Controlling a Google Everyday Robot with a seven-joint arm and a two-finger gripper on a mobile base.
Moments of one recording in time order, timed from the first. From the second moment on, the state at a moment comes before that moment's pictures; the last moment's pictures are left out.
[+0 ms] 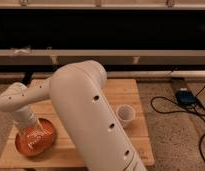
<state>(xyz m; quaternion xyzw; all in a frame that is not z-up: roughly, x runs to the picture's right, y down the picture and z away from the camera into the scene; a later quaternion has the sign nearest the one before) -0.359 0.232 0.752 -0.37 0.20 0.46 0.78</state>
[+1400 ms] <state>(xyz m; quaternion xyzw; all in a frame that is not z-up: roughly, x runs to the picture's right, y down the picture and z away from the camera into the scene) -0.242 0.218 0.795 -0.36 0.26 0.57 0.69</state>
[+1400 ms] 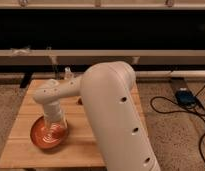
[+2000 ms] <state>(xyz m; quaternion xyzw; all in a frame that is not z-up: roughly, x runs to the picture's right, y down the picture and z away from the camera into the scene) -0.204 0.212 0.796 -0.35 0.27 0.60 0.67</state>
